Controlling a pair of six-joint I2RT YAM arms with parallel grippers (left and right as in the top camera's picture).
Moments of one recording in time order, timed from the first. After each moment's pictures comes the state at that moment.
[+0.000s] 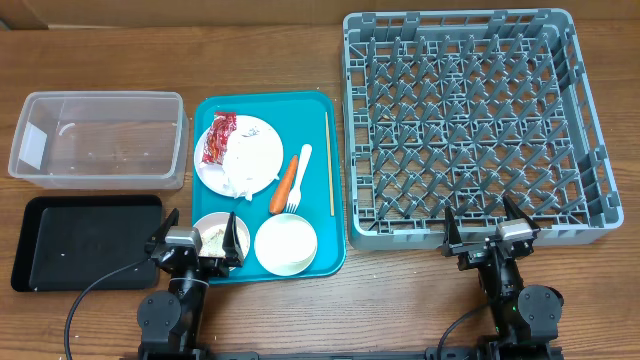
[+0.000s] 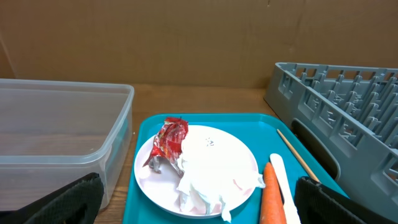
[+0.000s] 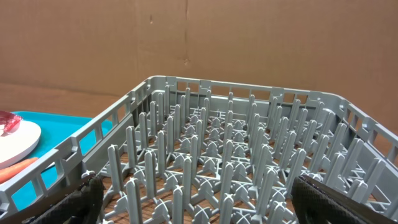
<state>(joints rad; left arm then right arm) -0.04 0.02 0.01 -0.07 0.06 -0.09 0.04 0.01 0.02 -0.02 -0.12 -0.06</state>
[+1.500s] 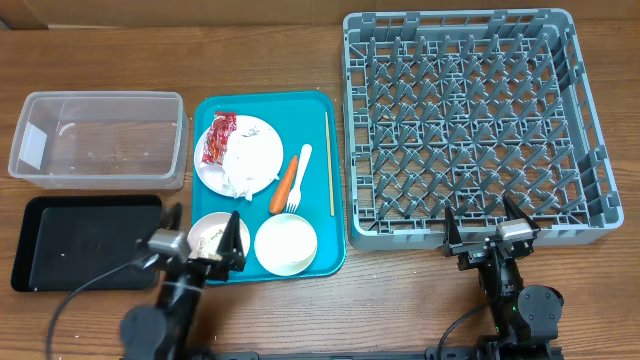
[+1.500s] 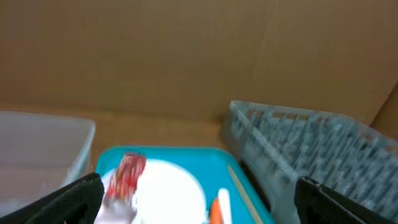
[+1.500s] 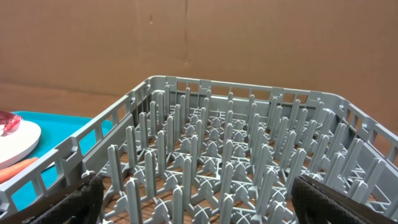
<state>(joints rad) -0.04 0.02 0.21 -0.14 0.18 -0.24 0.04 0.01 0.02 -0.02 -0.12 -0.06</state>
